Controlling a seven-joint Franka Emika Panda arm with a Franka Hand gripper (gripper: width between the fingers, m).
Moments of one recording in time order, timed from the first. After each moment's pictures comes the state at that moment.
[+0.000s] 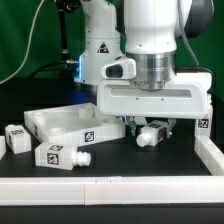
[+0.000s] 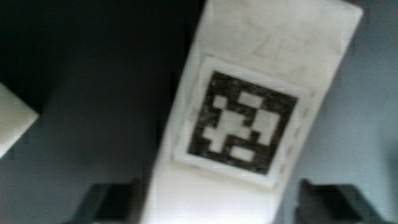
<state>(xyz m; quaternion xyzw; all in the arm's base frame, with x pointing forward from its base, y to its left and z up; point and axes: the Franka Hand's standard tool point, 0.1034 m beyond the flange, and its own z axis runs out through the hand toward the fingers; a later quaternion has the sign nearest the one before) 0.487 0.064 0.013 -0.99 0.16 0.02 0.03</state>
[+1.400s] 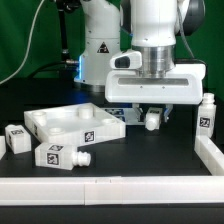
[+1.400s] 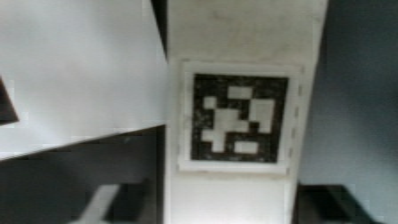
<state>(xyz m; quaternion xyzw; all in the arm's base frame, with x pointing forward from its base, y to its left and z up) 0.400 0.085 0.011 -0.99 0.12 0.01 0.02</state>
